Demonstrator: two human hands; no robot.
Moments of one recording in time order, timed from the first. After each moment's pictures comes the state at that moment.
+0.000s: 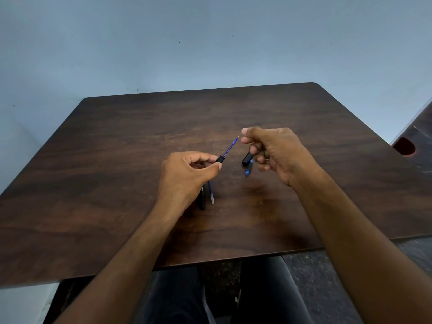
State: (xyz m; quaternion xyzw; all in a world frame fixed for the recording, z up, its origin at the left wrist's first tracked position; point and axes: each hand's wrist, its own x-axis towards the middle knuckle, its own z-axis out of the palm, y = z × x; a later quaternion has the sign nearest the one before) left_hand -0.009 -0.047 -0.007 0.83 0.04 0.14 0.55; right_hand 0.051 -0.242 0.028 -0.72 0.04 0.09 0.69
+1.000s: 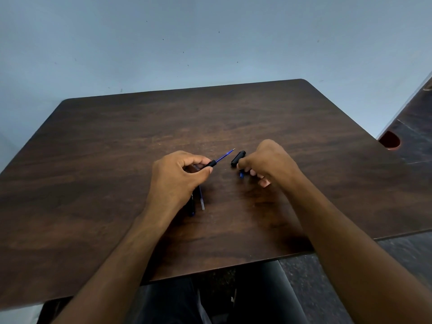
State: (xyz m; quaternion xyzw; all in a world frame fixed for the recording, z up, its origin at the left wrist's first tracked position) left_hand 0.003 -0.046 -0.010 0.88 -0.02 0.18 0.43; right_hand 0.074 -0.241 0.009 -0.90 0.13 0.14 0.40
